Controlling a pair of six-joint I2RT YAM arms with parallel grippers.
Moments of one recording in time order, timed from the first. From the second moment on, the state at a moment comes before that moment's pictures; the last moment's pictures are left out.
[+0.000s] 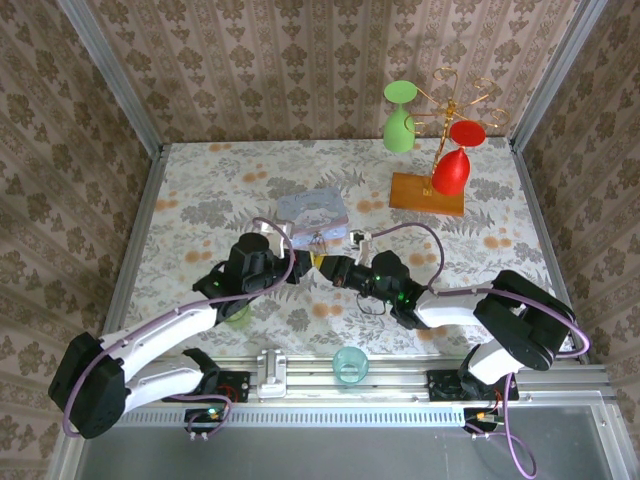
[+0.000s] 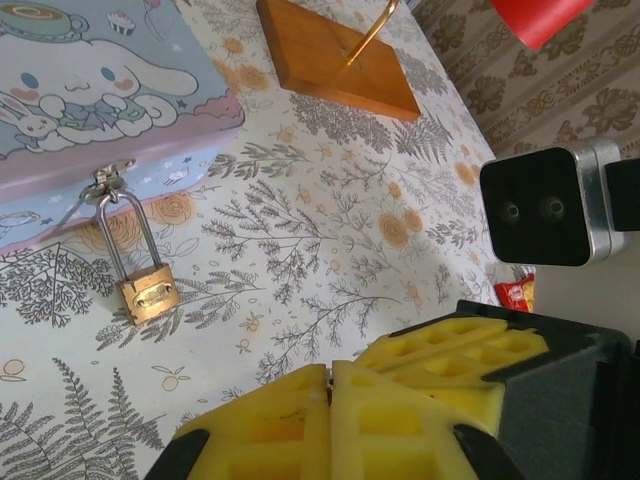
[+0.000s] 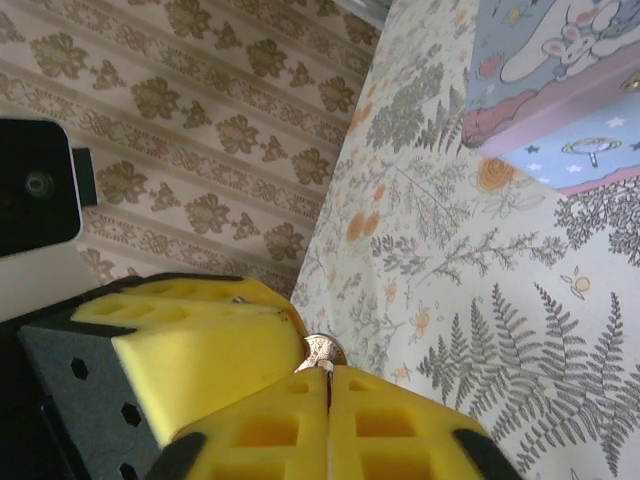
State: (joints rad) left arm -0.74 1.07 0.57 0.06 0.22 -0.62; right arm 0.82 1.52 0.49 0.89 -0.17 1.03
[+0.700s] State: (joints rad) left arm -0.59 1.13 0.60 0.45 0.83 -0.61; right arm 0.65 1.20 0.56 0.55 -0.58 0.65
